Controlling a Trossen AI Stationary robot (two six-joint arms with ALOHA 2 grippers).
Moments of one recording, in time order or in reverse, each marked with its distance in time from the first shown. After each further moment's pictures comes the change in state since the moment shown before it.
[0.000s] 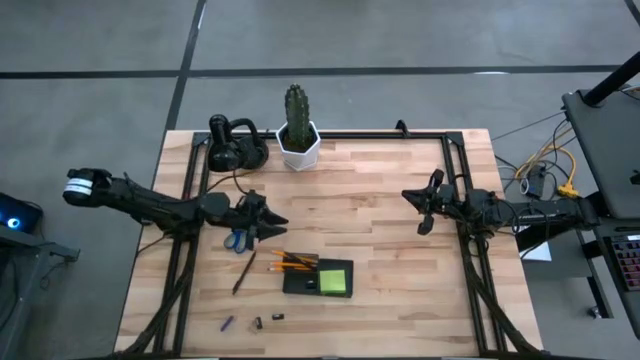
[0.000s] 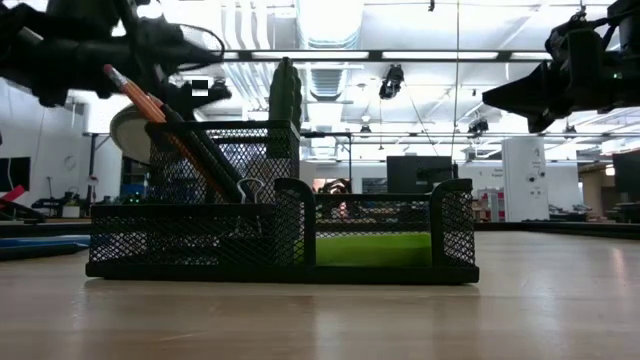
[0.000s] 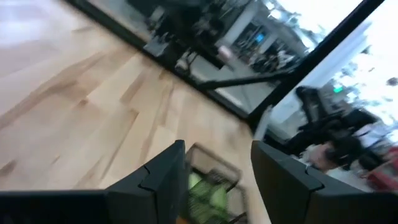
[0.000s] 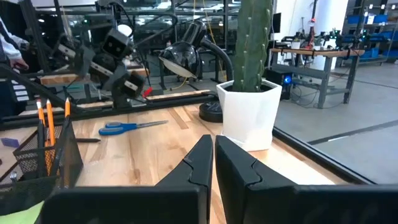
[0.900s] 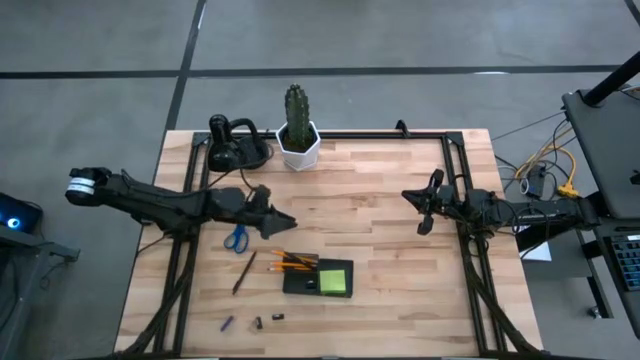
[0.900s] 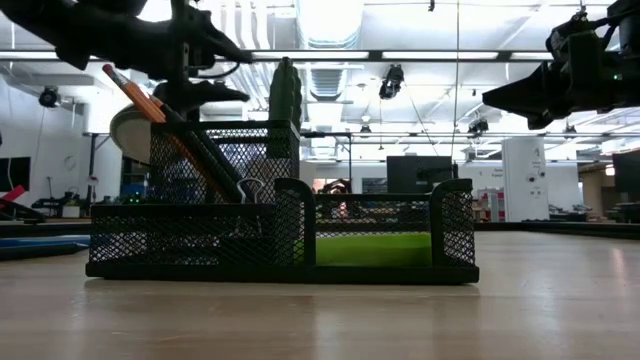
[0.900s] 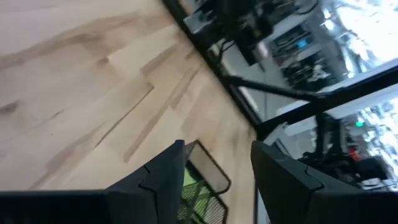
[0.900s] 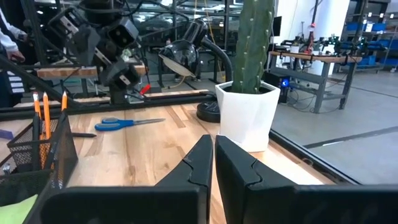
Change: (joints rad) left arm -0.001 0.045 0.245 -0.390 -0.057 -0.309; right arm 0.000 0.000 0.000 -0.003 0.000 -0.048
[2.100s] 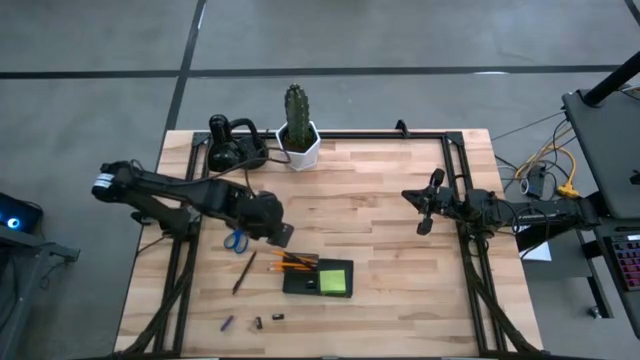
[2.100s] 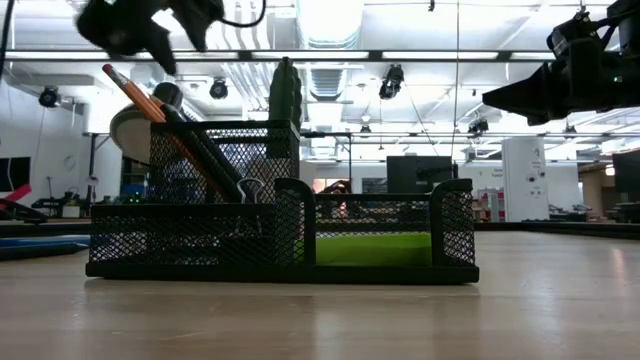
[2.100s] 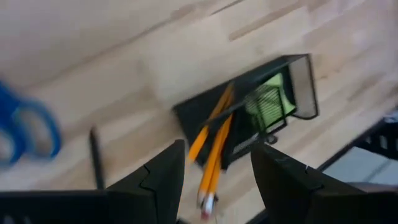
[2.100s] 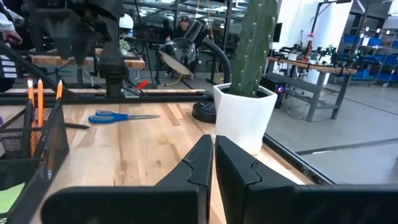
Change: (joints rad) left arm -0.131 0.313 0.817 -1.343 0.009 -0.400; right arm 0.000 0.001 0.000 0.000 0.000 -0.079
